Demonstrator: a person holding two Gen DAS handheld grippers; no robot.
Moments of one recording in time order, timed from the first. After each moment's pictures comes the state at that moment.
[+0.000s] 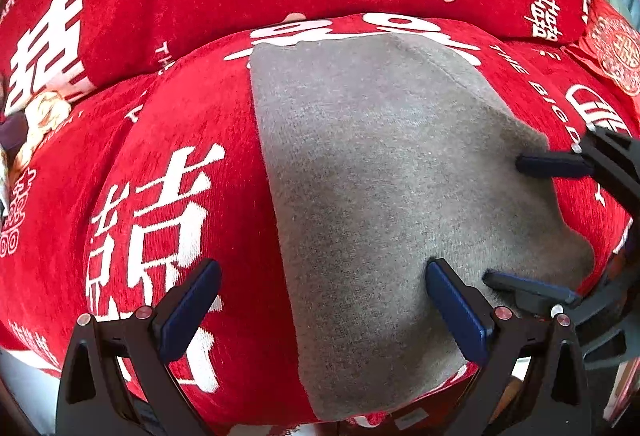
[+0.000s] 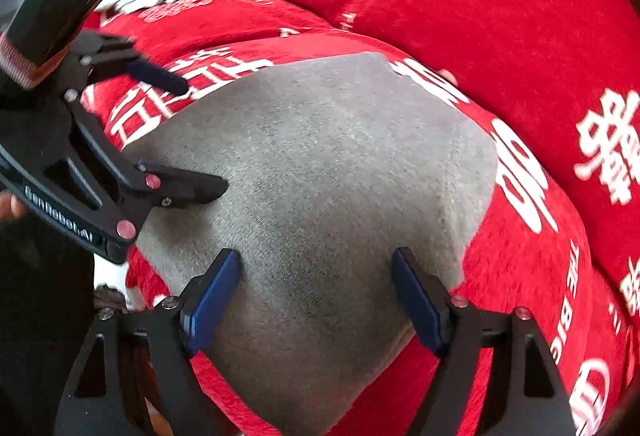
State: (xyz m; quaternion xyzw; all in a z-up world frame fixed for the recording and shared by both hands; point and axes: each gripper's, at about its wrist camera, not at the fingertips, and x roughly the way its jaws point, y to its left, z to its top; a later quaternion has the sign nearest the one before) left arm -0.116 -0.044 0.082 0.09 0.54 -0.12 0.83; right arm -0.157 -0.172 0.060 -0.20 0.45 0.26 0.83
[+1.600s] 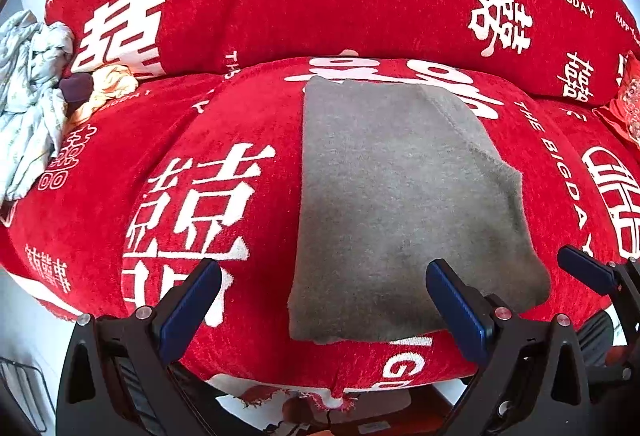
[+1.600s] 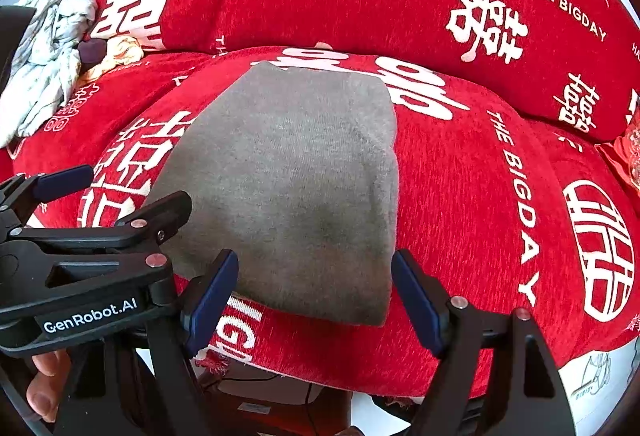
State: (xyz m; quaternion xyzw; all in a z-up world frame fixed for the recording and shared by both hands) left arm -0.168 -0.042 0.131 0.04 0.49 -0.02 0.87; right arm -0.207 -0.175 0.100 -0.04 0.48 0.06 0.87
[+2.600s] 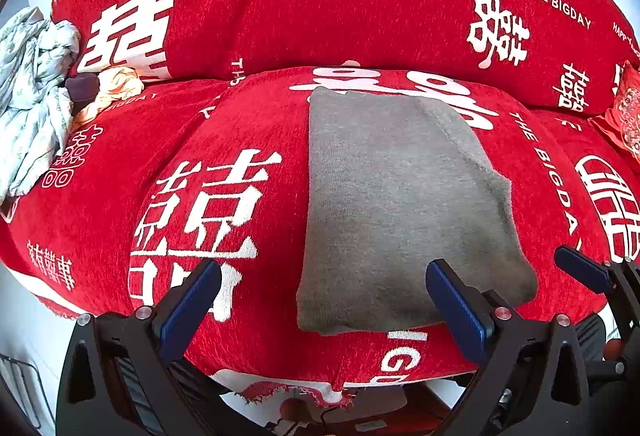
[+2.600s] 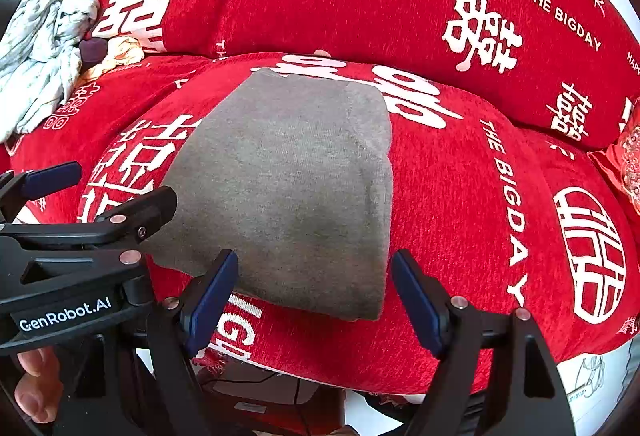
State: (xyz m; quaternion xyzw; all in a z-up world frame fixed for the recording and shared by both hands) left arm -0.176 -0.037 0.146 0.03 0.48 -0.02 0.87; right arm -0.211 -0.176 0.111 -0.05 0.47 0.05 0.88
